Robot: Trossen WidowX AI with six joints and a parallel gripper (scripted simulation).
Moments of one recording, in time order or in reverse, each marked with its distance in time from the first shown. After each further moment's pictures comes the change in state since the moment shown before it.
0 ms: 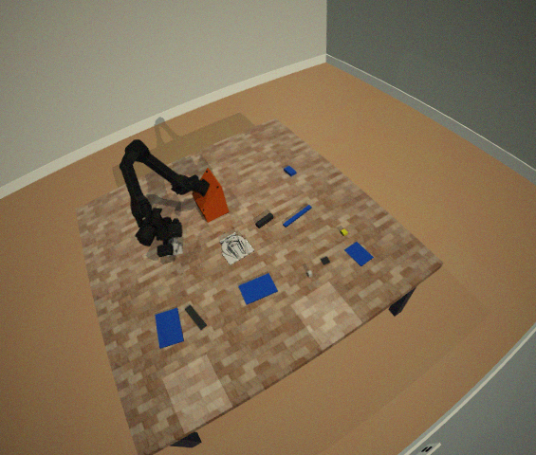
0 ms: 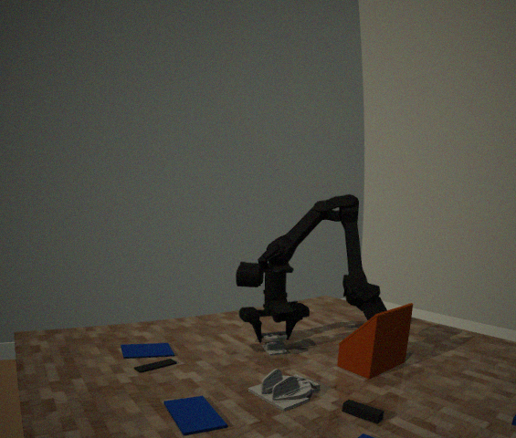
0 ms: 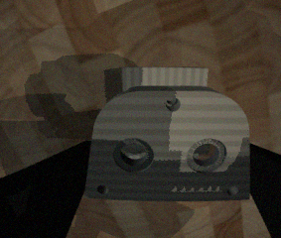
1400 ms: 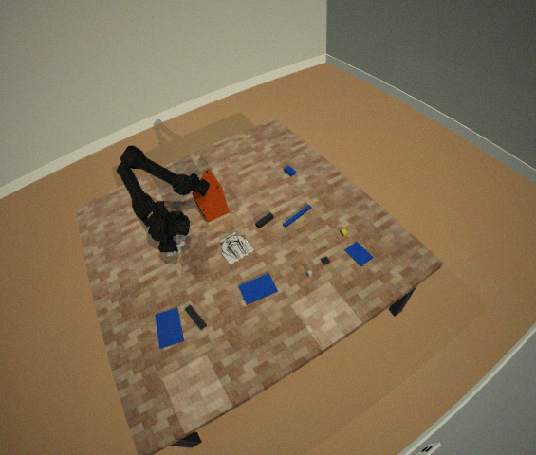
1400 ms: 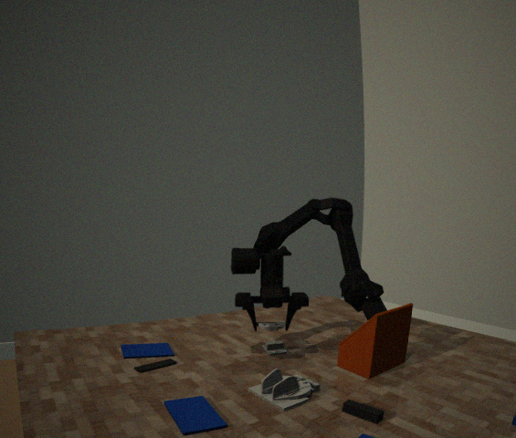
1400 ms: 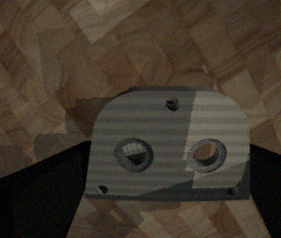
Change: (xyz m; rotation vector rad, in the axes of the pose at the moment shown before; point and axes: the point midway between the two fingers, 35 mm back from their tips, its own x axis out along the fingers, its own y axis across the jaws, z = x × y) arm -0.049 -0.027 0.050 0.289 -0.050 0.001
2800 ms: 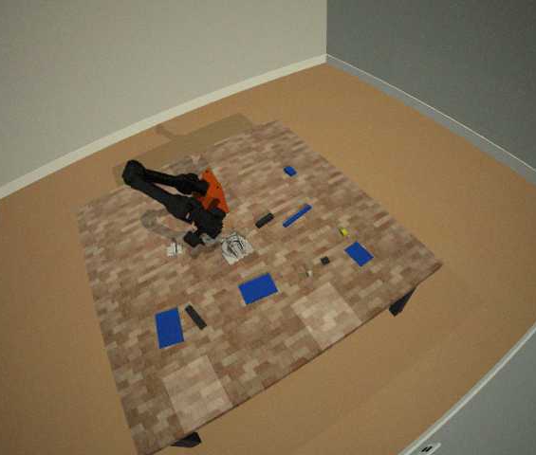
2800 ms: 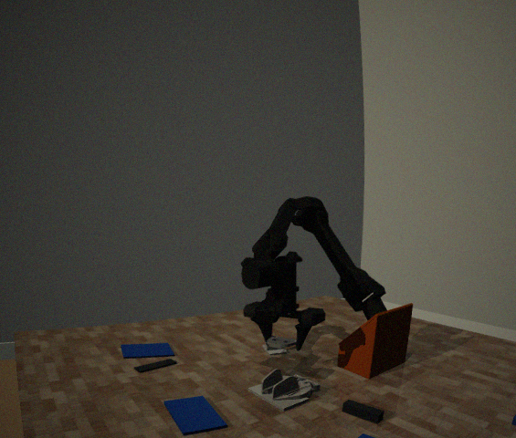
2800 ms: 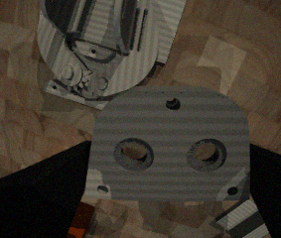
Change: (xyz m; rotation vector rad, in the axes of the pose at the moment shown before) arm 0.005 0.021 0.136 0.620 0.007 0.021
